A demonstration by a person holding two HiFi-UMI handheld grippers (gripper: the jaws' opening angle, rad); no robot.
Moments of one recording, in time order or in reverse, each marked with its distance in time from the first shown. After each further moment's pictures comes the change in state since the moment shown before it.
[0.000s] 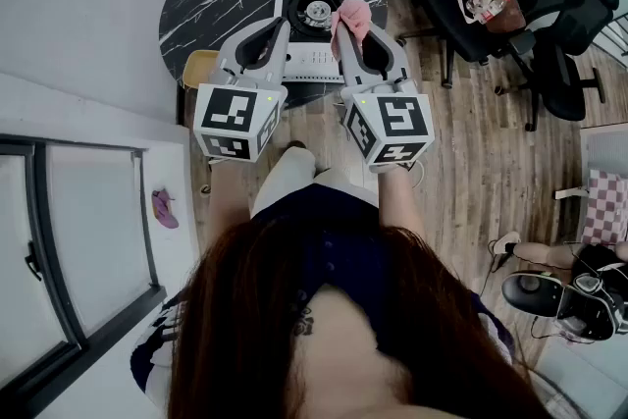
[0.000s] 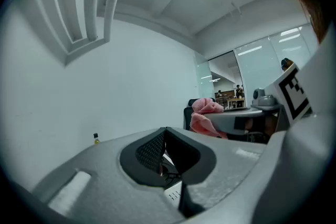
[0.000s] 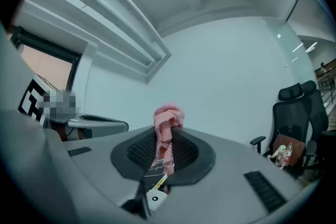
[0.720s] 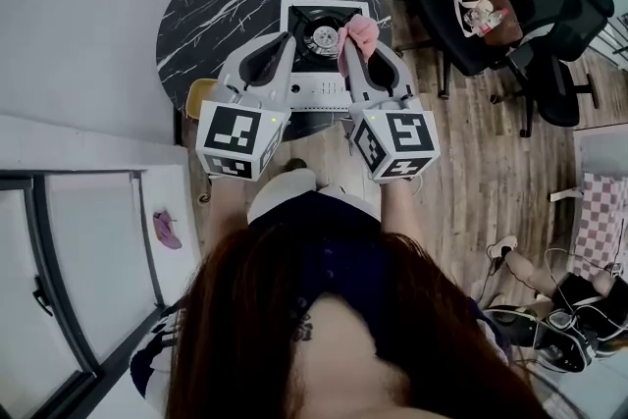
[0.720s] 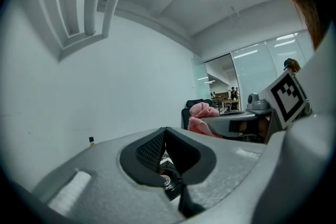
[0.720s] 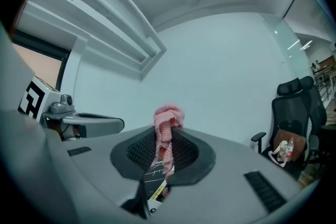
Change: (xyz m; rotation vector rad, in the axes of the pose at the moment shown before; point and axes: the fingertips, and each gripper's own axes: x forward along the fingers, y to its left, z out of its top) left arm 0.035 0.057 0.002 -0.005 -0.014 -0.066; right arm 0.068 -0.005 -0.006 0.040 0.022 -0.040
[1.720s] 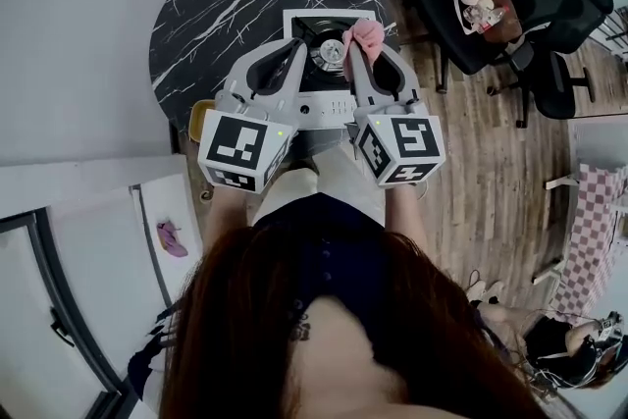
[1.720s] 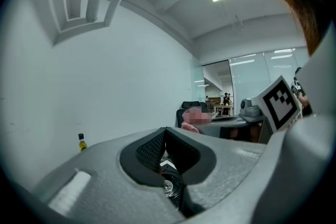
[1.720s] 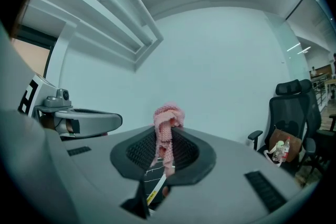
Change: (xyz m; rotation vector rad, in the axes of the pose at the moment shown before) left arm 0.045 0.049 -0.003 -0.073 0.001 -0.103; right arm 0.073 -0.009 -0.006 -0.020 0.087 -0.065
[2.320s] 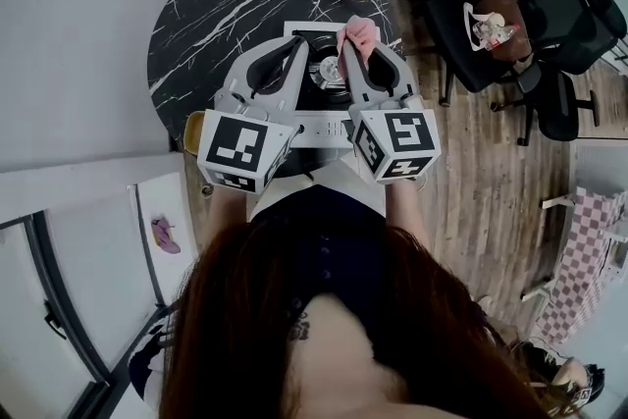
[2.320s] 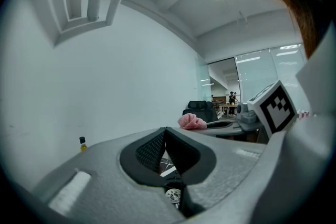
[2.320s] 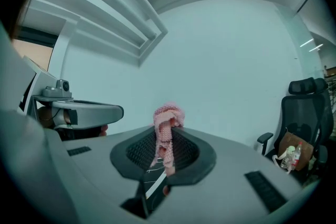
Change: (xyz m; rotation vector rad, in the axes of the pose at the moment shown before) left arm 0.052 0.028 0.004 0.004 0.009 0.056; right arm 0.063 -0.027 -0.004 -0.032 0.047 0.090
